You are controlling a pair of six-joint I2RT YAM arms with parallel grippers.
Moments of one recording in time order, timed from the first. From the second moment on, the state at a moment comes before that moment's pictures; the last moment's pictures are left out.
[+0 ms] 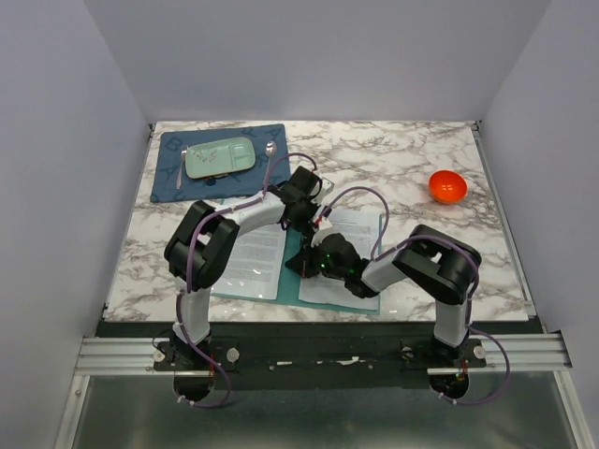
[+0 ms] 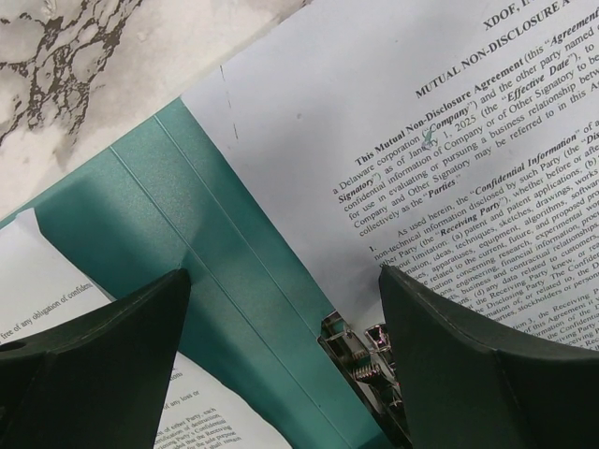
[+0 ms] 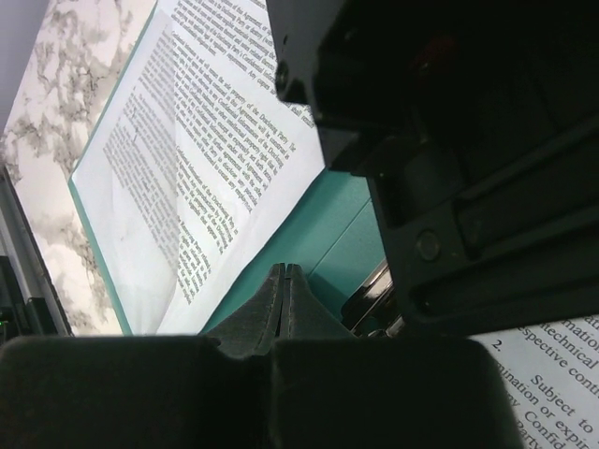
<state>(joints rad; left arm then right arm) -0.64 1.96 1.32 -0.39 0.06 0.00 0.93 1.91 0.65 0.87 -0.05 0.62</state>
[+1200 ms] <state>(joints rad) -0.62 1.95 1.31 -0.37 0.03 0.00 0.80 2.08 0.61 1.33 -0.48 0.86</state>
